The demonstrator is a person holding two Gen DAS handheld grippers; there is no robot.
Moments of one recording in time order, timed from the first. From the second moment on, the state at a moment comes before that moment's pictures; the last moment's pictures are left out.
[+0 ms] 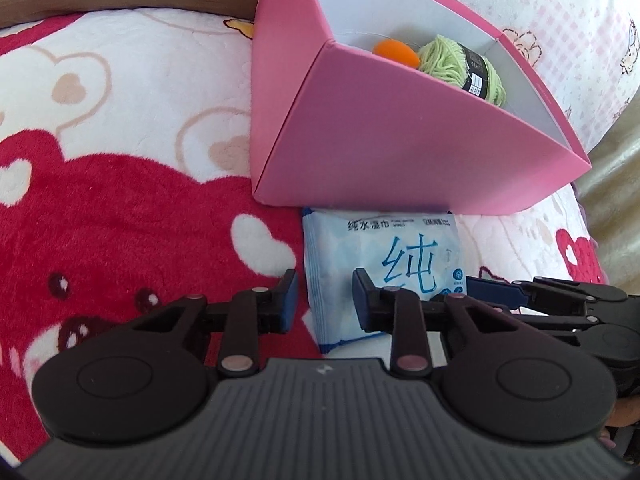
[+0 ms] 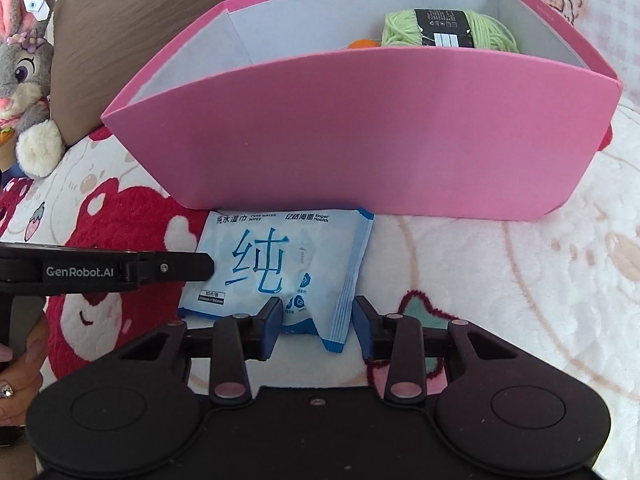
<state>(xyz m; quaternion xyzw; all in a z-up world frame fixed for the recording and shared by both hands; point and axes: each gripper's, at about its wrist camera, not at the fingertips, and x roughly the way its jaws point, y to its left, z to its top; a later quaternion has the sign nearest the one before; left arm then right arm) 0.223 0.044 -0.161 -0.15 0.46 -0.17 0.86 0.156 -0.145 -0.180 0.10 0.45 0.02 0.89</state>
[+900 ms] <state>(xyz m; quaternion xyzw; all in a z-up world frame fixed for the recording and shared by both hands) 0.217 0.043 -0.133 -0.18 0.50 -0.17 0.83 0.143 -0.116 -0.153 0.06 0.42 0.07 0.90</state>
